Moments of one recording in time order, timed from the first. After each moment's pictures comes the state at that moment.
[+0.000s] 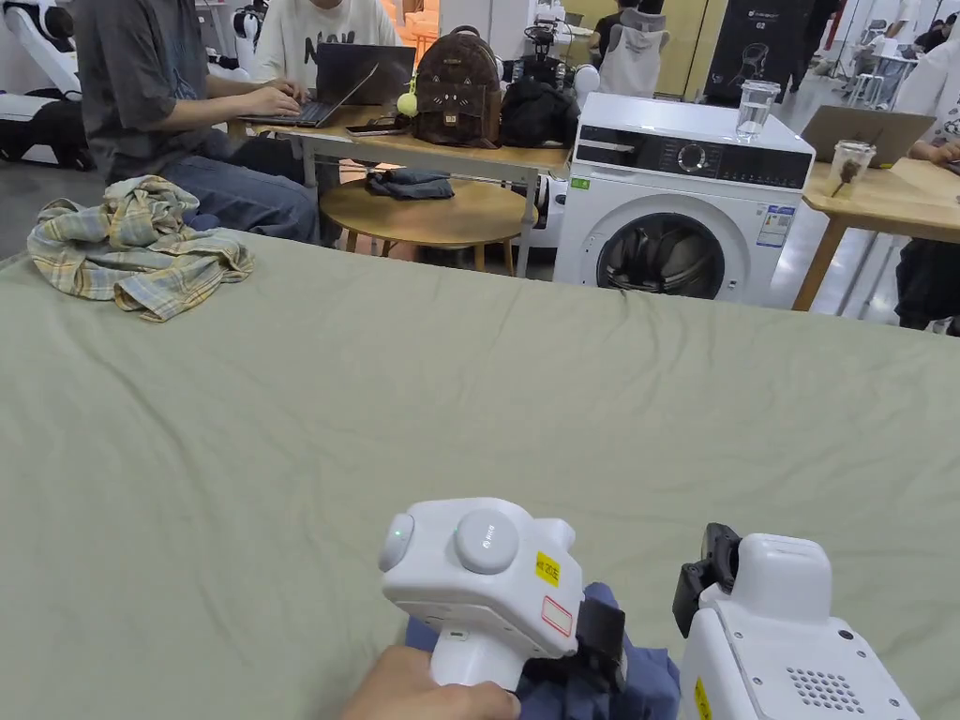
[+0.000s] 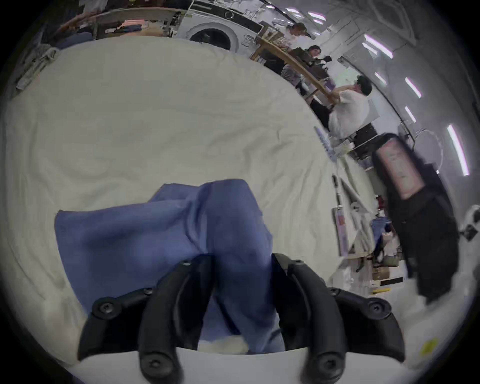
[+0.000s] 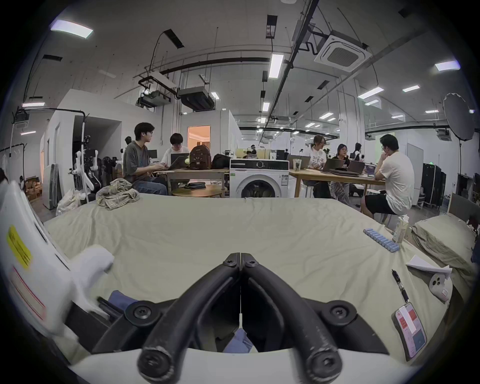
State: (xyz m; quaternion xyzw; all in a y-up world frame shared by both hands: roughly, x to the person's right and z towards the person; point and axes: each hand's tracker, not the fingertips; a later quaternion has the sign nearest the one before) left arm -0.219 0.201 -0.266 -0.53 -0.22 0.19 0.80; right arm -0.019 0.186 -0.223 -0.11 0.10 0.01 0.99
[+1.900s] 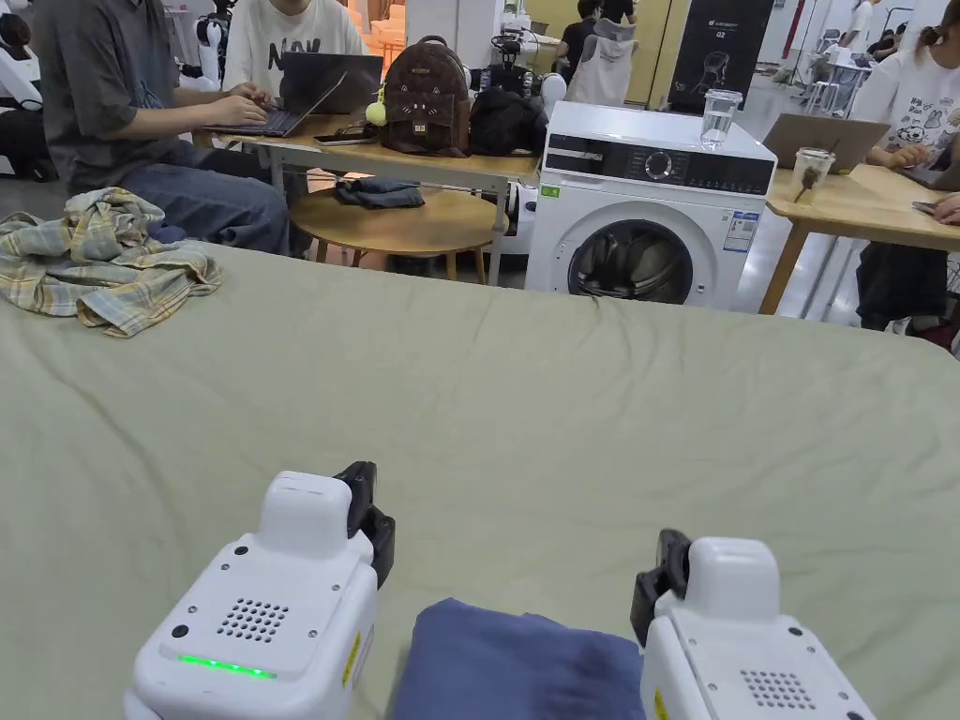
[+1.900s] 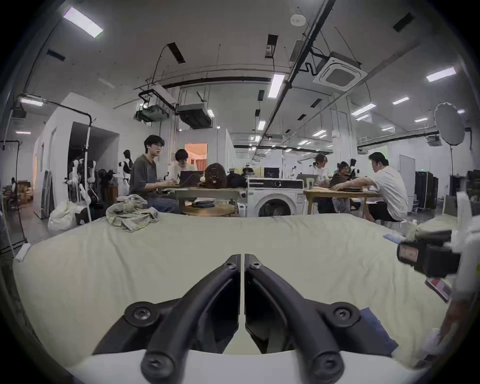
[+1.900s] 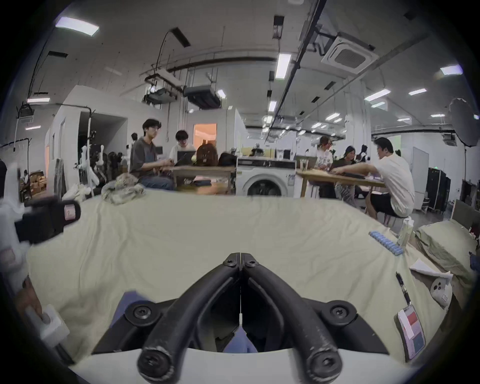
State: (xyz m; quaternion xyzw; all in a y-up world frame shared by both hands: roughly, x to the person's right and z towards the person) left arm -0.283 0.201 -0.151 -0.06 0.05 0.02 1.00; right arm -0.031 0.186 -0.216 -0.14 0.12 0.03 0.98
